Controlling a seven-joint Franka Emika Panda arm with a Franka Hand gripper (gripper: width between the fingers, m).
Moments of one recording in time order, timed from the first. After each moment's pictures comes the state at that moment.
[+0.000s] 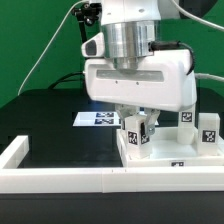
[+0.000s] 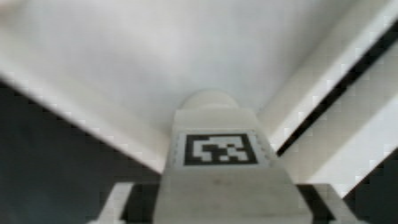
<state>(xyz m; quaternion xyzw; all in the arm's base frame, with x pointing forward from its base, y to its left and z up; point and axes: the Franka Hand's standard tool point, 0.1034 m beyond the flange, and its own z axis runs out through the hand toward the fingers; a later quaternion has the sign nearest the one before) 0.598 0.006 0.067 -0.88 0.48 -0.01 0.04</state>
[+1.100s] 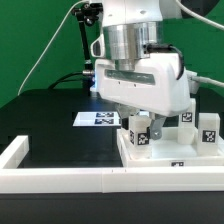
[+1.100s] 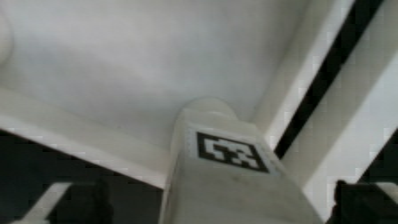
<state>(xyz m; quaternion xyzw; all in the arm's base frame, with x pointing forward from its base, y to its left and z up) 0.601 0.006 0.066 -0.88 0.48 -0.01 0.04</state>
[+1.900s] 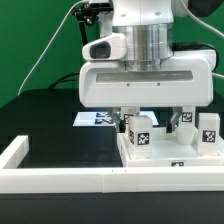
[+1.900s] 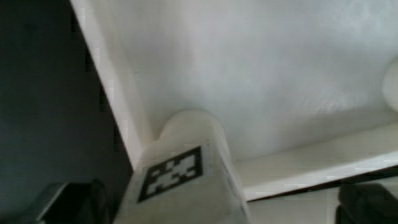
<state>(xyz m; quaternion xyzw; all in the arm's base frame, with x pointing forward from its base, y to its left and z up) 0.597 0.016 0.067 -1.00 0.06 0.01 0.02</state>
